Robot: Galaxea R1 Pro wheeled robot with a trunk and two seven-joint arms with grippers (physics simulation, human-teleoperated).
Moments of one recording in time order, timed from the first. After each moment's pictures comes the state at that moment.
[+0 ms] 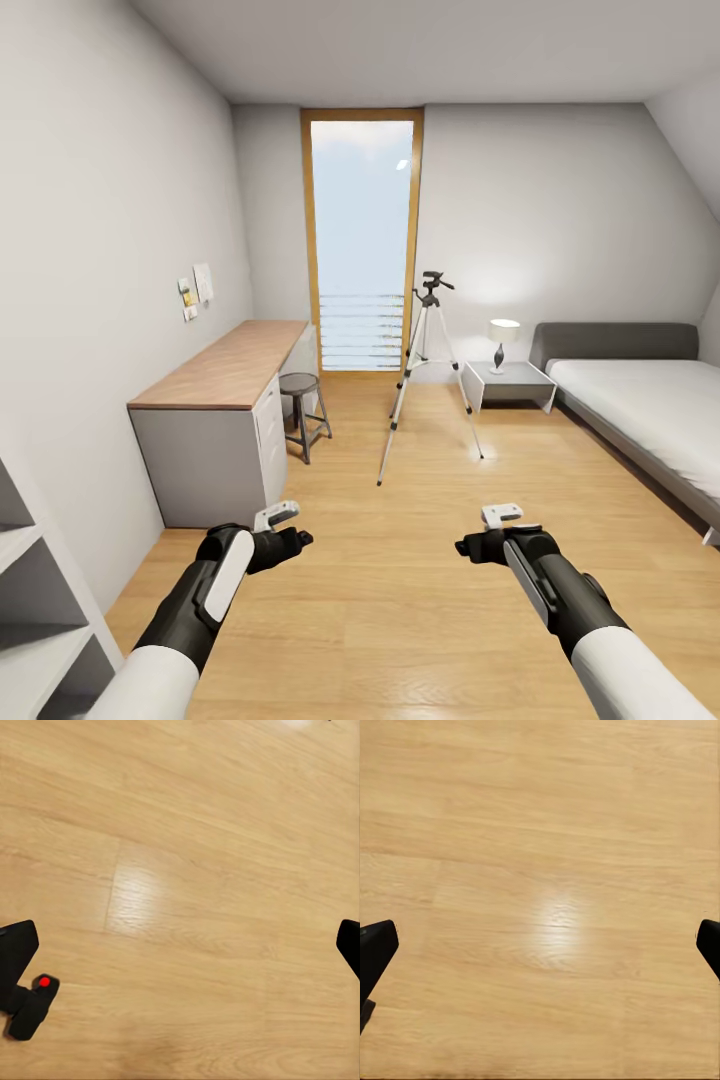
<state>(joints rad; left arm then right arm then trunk) -0.55 -0.09 0.00 -0.96 0.47 0.80 0.18 -0.61 -0.11 0.12 -0.81 -0.05 0.66 0.10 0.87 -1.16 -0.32</state>
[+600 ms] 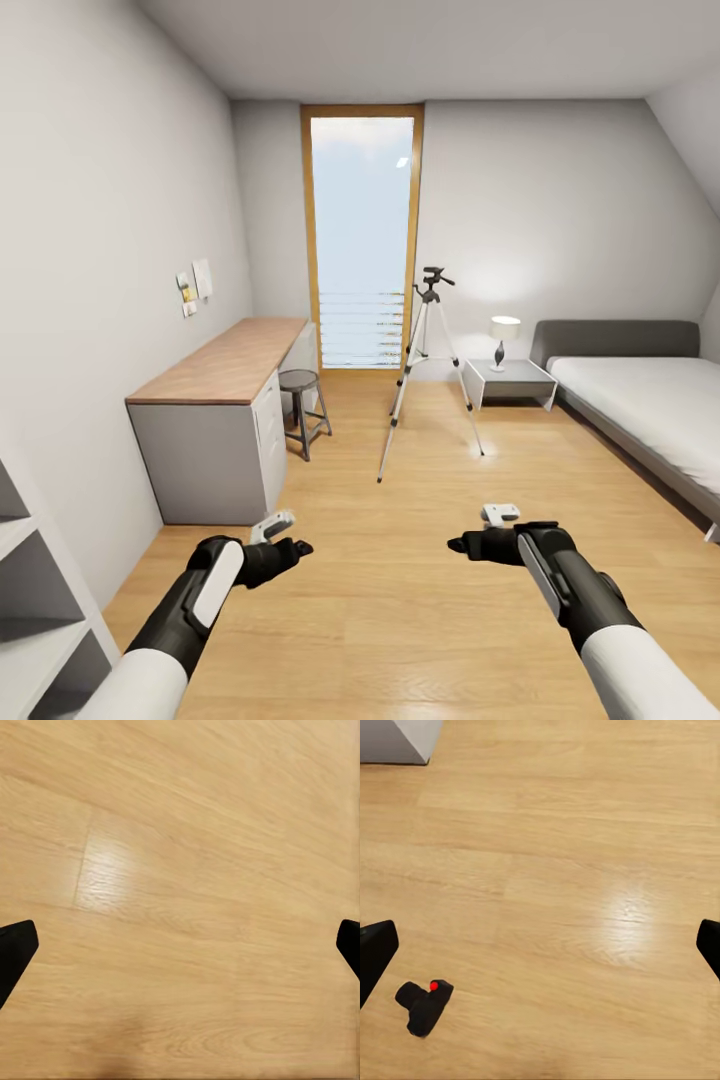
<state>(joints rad) -0.55 -0.05 0.02 -0.87 0.54 0.79 0.08 -0.61 -0.12 0.04 -0.83 -0.05 0.73 0.33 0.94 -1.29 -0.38</state>
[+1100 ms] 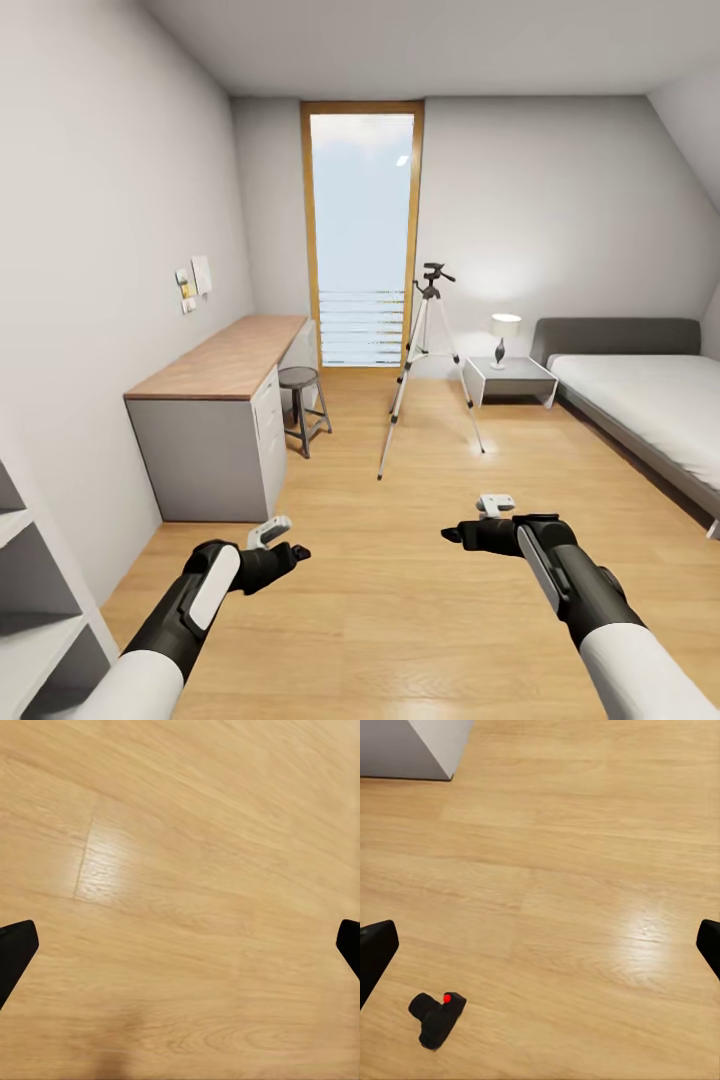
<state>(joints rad) -0.55 -0.04 0.02 -0.83 0.56 0.79 0.07 -0.61 -0.11 0.02 -0.90 -0.04 0.74 0.39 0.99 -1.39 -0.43</state>
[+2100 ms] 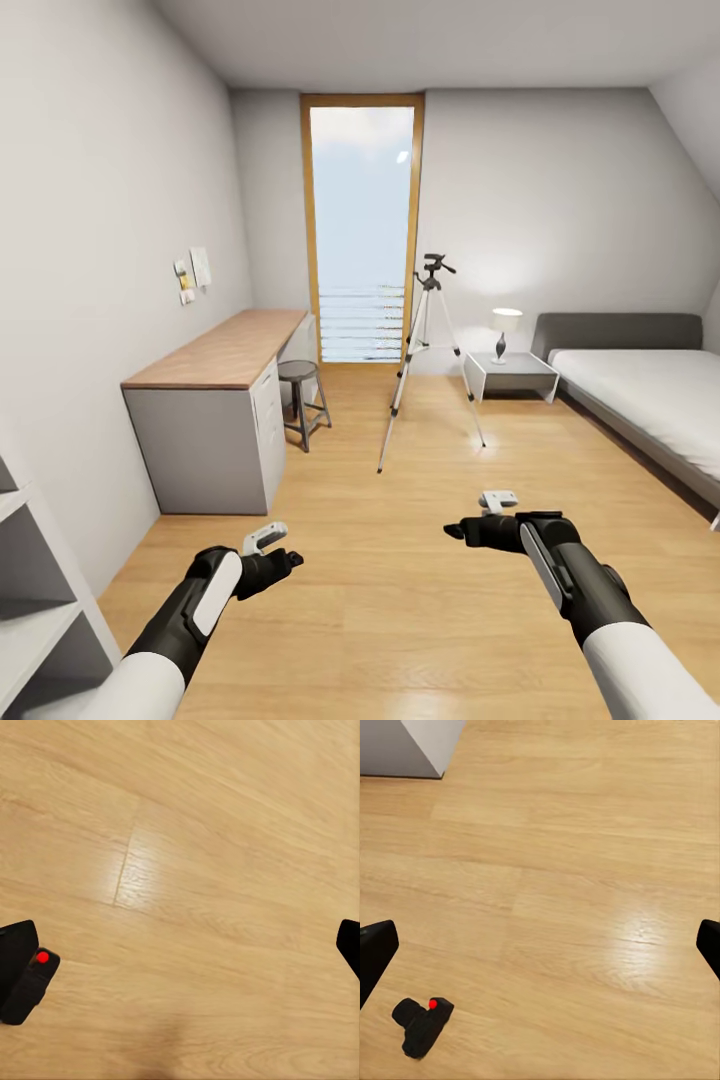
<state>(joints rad) -0.55 -0.04 0.02 -0.79 0.51 0.72 0.12 -0.61 -0.12 0.02 -0.92 -0.04 0.74 0.39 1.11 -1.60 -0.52</state>
